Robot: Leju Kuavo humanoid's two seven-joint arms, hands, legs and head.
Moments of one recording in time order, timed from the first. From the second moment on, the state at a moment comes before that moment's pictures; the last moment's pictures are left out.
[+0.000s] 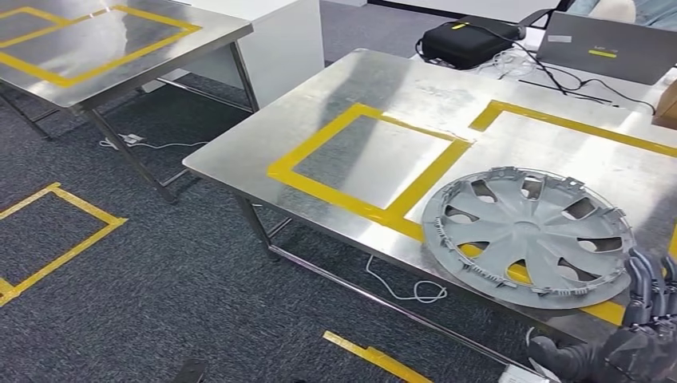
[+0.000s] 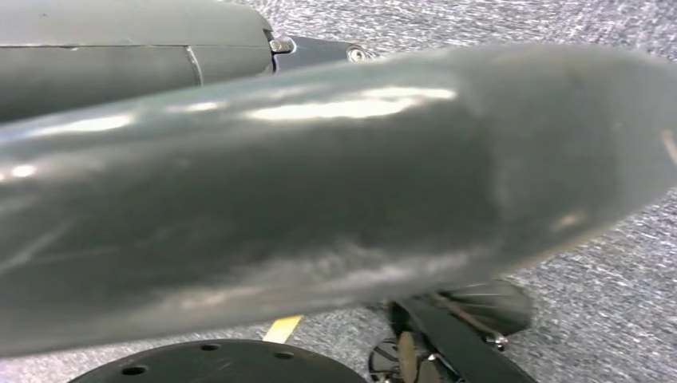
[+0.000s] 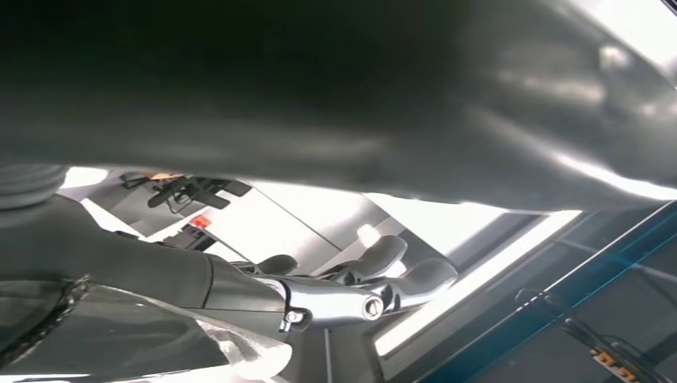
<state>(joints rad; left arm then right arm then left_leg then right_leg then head) -0.09 -0.15 1.24 -0.22 -1.09 0.28 -0.29 0.24 -0.03 0.14 -1.98 0.80 -0.69 -0.37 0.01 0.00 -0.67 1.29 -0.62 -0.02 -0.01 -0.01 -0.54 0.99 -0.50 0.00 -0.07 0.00</state>
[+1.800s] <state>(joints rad) -0.10 -0.16 1.26 -0.22 -1.08 0.29 -0.29 0.25 -0.01 0.13 -2.00 0.80 -0.70 -0.37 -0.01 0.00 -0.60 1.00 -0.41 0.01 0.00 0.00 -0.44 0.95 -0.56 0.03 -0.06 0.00</state>
